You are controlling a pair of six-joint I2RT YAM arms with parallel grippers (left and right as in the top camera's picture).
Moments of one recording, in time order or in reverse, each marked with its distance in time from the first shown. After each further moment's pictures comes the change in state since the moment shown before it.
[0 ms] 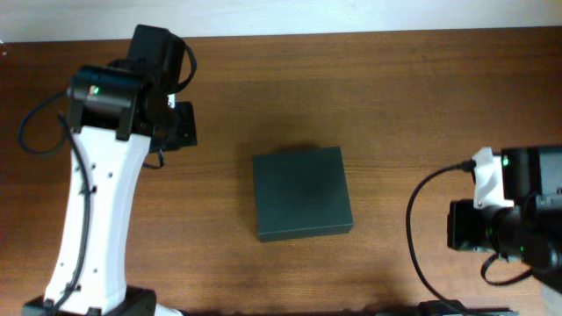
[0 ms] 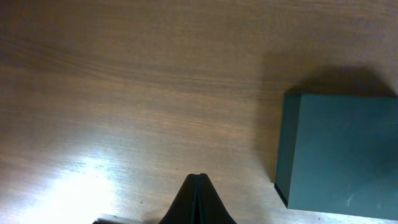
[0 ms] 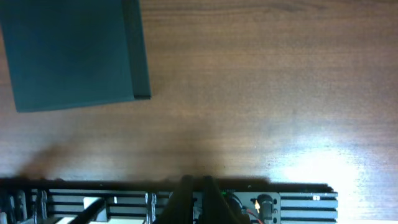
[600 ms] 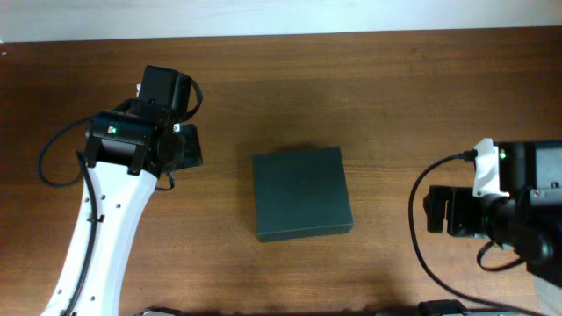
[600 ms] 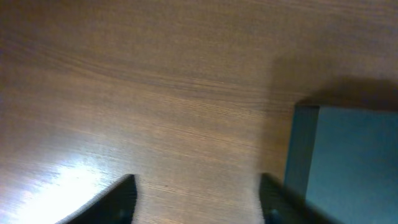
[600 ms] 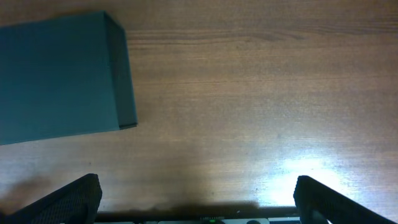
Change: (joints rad) left arm -0.003 -0.182 -0.442 0.311 -0.029 -0.055; right arm 0.000 0.027 -0.031 0.120 0.064 0.000
